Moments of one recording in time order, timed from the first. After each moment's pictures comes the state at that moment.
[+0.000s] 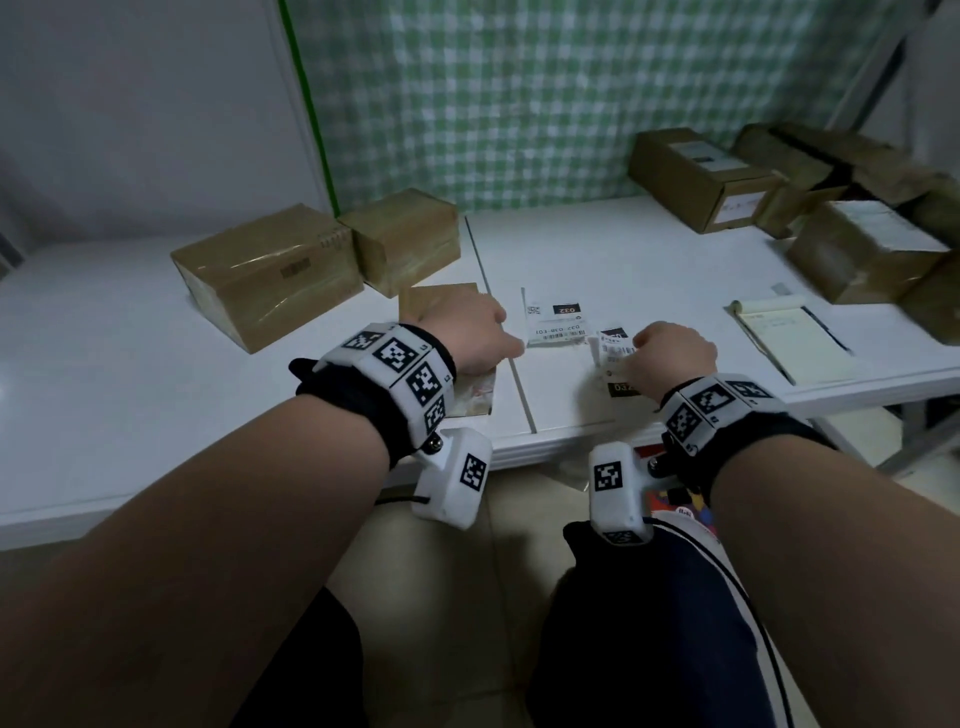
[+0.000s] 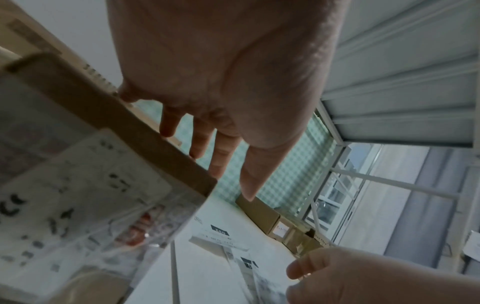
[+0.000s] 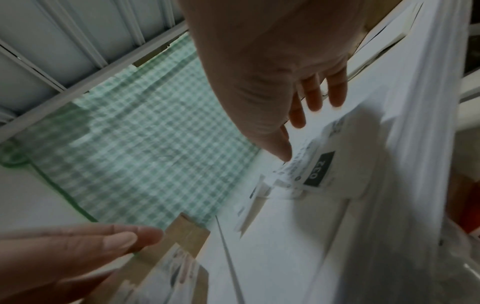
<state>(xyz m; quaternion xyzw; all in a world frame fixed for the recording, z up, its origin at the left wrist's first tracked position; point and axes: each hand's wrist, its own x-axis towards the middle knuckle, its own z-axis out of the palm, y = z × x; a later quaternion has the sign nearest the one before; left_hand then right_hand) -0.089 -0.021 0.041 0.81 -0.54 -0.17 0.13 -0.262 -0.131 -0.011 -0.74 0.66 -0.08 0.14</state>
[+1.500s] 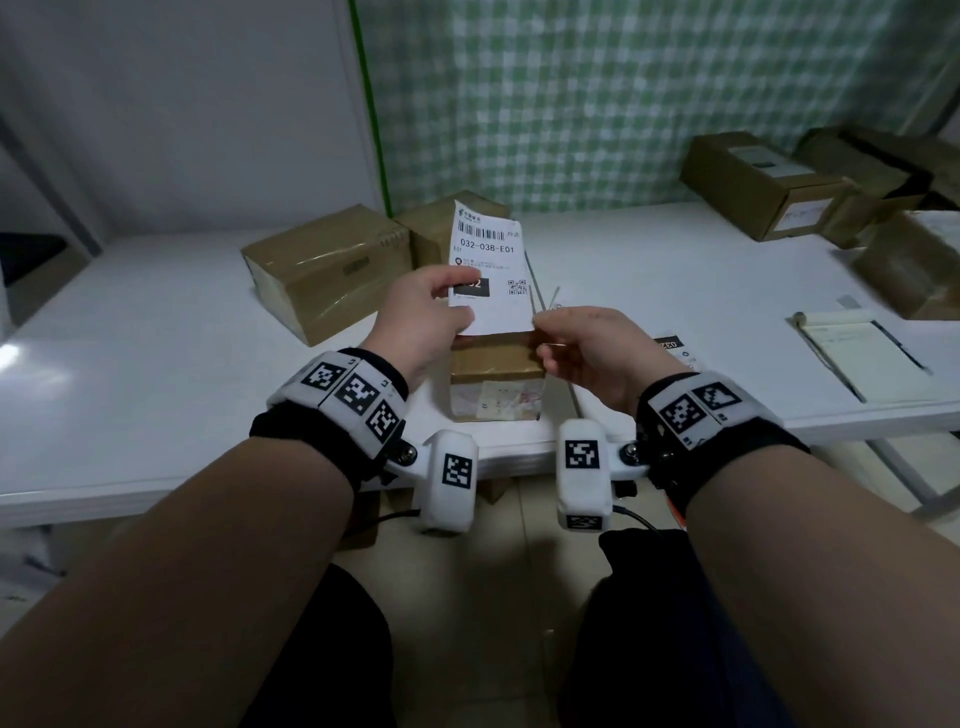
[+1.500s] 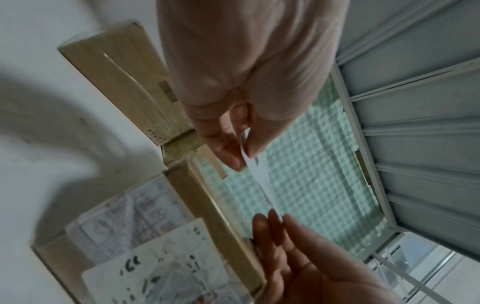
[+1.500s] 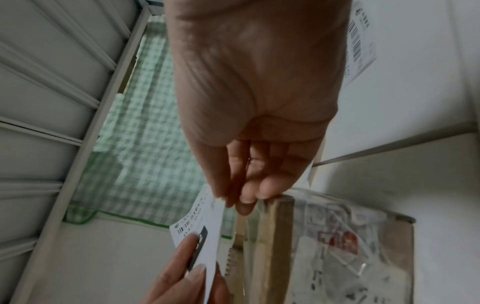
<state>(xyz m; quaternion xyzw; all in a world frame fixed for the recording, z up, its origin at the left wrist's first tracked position) -0.030 0.026 0.032 0.69 -0.34 -0.27 0.57 -0.178 -0.069 0.014 -0.53 0.36 -0.24 0.73</state>
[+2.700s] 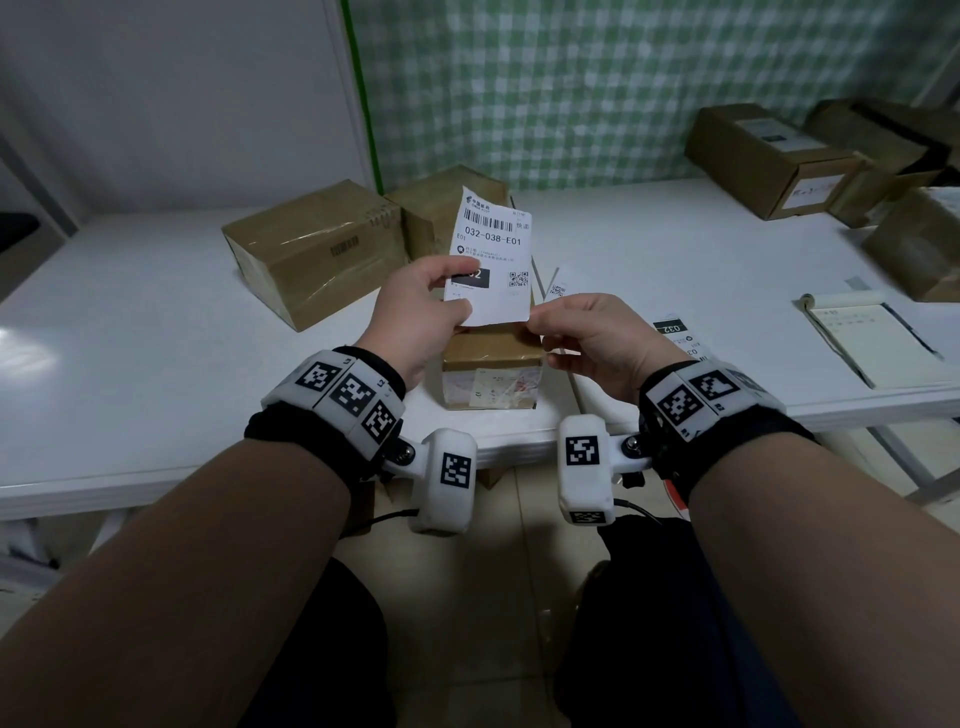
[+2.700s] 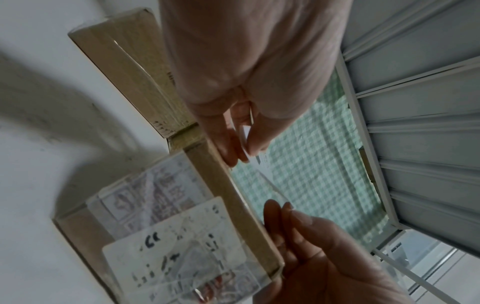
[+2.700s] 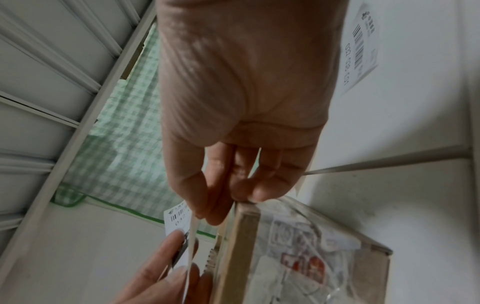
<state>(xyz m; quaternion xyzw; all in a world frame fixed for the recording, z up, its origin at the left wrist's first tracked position) -0.025 0.018 0.011 0.68 -0.35 -0.26 0.59 -0.179 -0.073 0.007 -0.61 0.35 -0.21 0.68</state>
